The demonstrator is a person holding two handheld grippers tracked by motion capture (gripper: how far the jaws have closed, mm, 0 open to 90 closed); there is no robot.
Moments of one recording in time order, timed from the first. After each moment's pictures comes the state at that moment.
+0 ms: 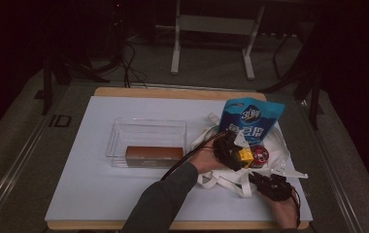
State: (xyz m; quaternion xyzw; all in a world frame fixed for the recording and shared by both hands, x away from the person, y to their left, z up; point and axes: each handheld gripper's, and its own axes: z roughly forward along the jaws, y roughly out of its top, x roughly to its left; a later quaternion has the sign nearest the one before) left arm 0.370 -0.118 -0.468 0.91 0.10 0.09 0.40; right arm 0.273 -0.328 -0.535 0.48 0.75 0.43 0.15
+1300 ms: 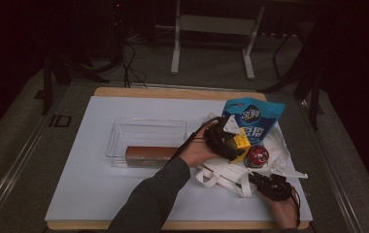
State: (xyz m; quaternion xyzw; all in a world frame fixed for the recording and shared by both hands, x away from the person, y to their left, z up) left arm 0.364 -0.080 -0.411 0.88 0.13 0.11 0.44; right arm 0.274 -0.328 -0.535 0.48 0.75 0.43 0.15
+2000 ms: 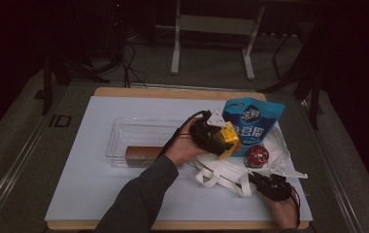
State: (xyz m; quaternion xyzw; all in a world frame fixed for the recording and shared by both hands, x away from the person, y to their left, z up) left arm 0.363 -0.040 -0.393 0.87 0.16 0.11 0.45; right arm 0.273 -0.328 -0.535 0.48 0.75 0.43 0.15
